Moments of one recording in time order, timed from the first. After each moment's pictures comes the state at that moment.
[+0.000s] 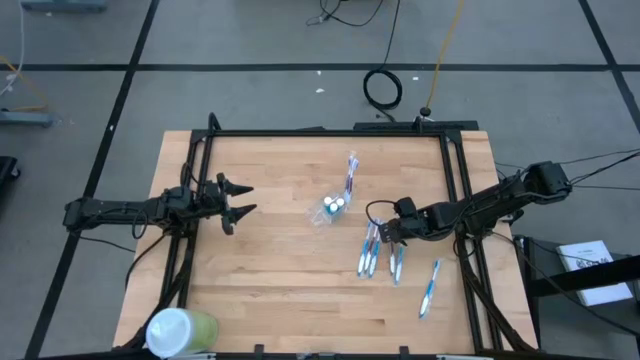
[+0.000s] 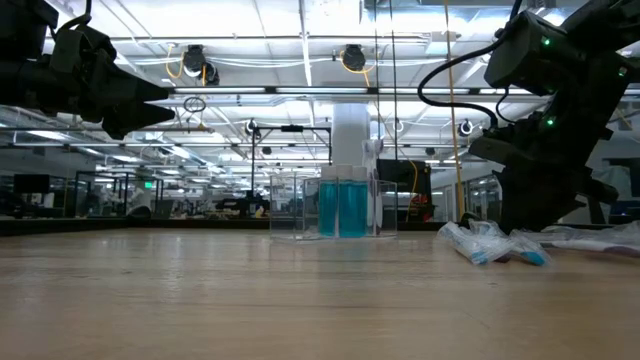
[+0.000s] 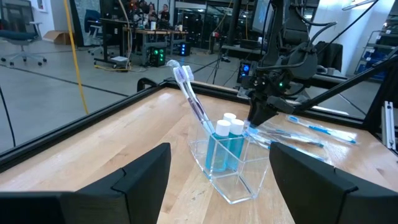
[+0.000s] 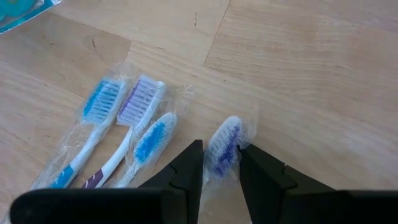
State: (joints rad) left arm 0.04 0.20 0.02 0.16 -0.18 -0.14; right arm 0.18 1.34 0.50 -0.39 0.34 1.36
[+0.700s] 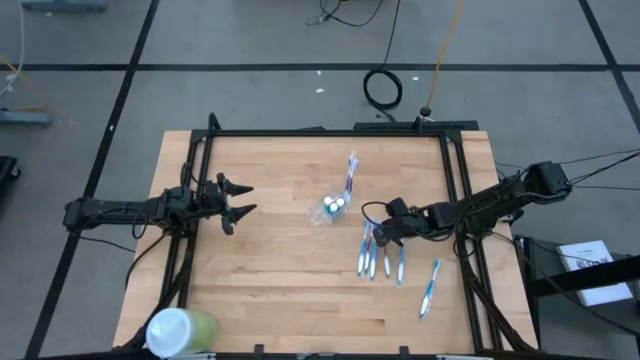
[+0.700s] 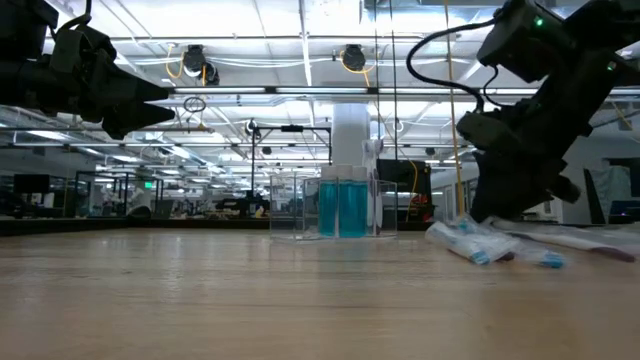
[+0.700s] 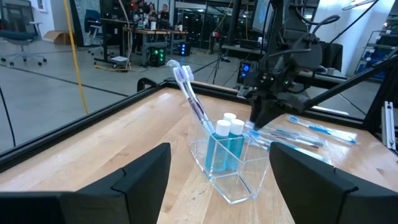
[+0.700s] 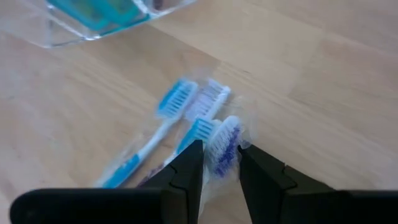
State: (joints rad) left arm 0.04 0.20 0.02 0.16 -0.18 -0.14; right arm 0.18 1.34 0.50 -0.20 0.34 1.16
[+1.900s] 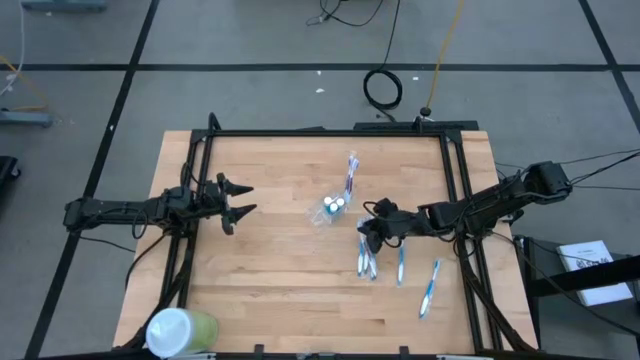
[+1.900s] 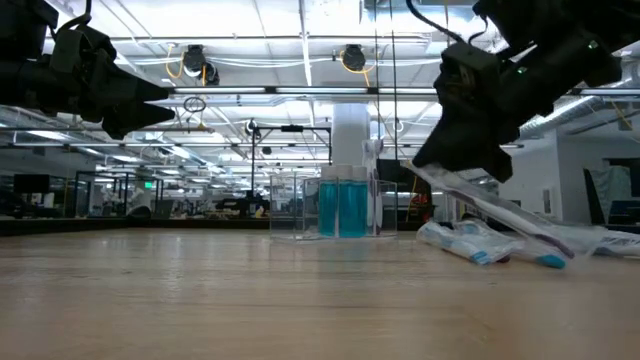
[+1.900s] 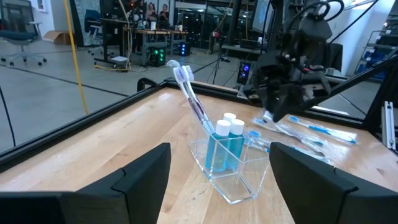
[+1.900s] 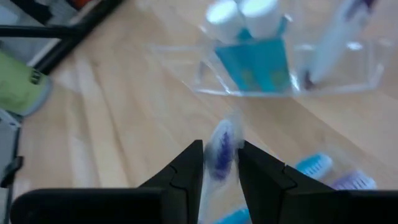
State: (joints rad) left arm 0.04 0.20 0.02 0.16 -0.18 -0.14; right arm 0.18 1.33 0.50 0.21 0.28 0.84
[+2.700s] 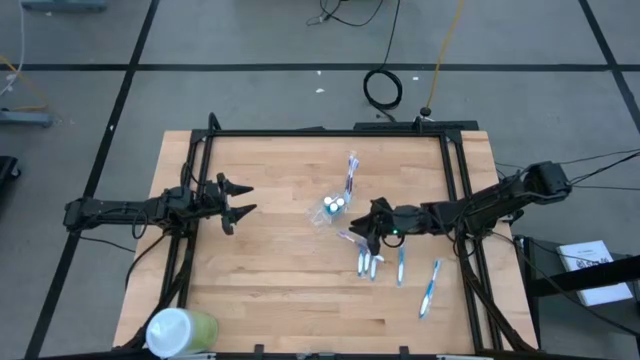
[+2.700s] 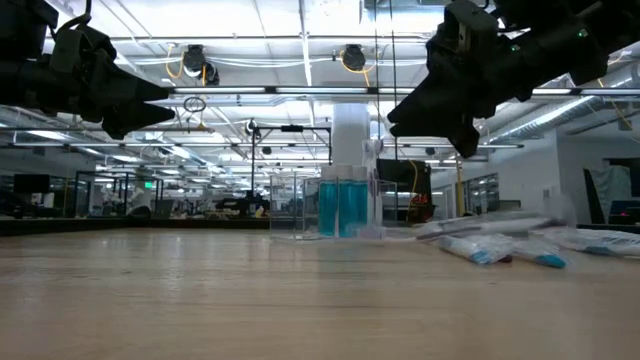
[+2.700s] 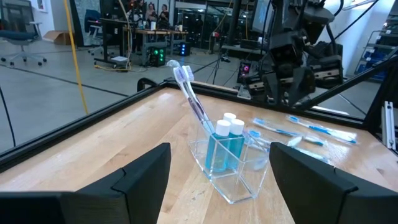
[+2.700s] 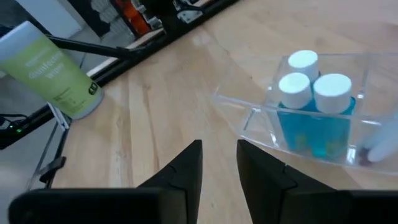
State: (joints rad) left arm 0.05 0.20 0.02 0.16 -0.18 -0.14; right arm 0.17 1.34 0.50 0.45 0.23 0.61
